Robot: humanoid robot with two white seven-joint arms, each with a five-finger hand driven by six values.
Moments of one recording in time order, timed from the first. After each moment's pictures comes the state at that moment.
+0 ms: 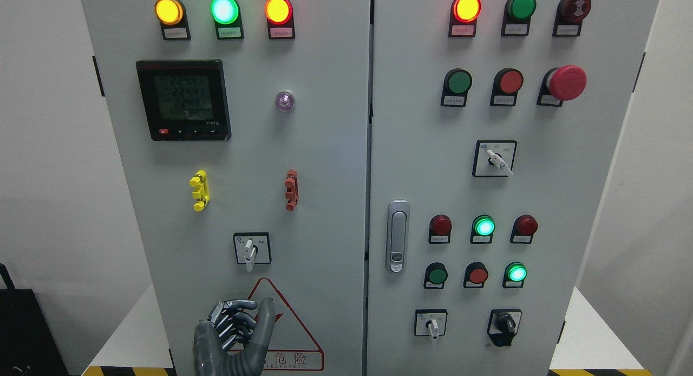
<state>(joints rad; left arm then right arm) -0.16 -0.11 -0.21 -1.90 -0.15 0.24 0.51 0.15 0.12 -0.13 -0.13 0.21 0.10 -0.13</state>
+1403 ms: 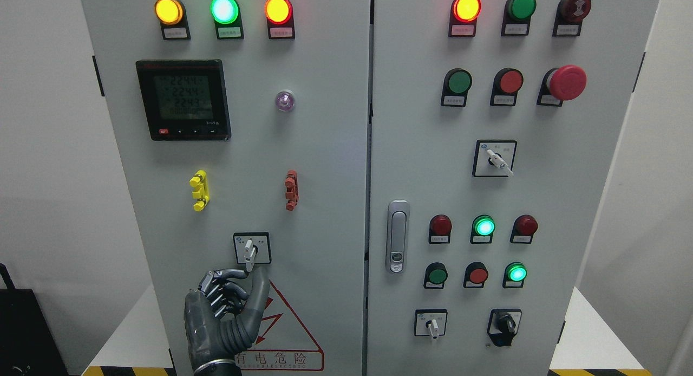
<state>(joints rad) -0.27 -0.13 -0.19 -1.90 -0.18 0.32 0.54 0.15 0.12 -0.13 -0.13 0.21 0.10 -0.12</state>
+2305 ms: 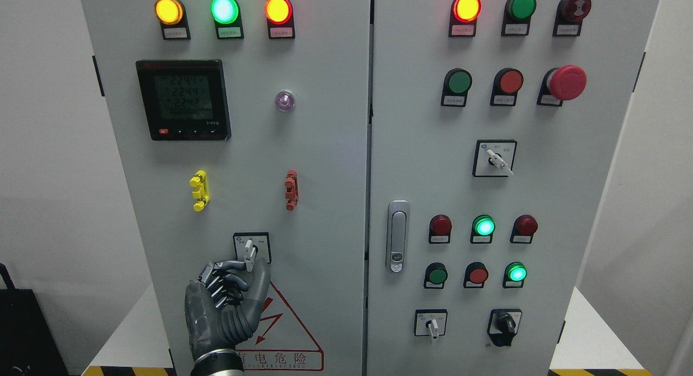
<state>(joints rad) -0.31 -0.14 -0.19 -1.90 -0.18 0.37 0.54 0.15 0.12 -0.13 -0.13 0.21 0.10 -0.12</state>
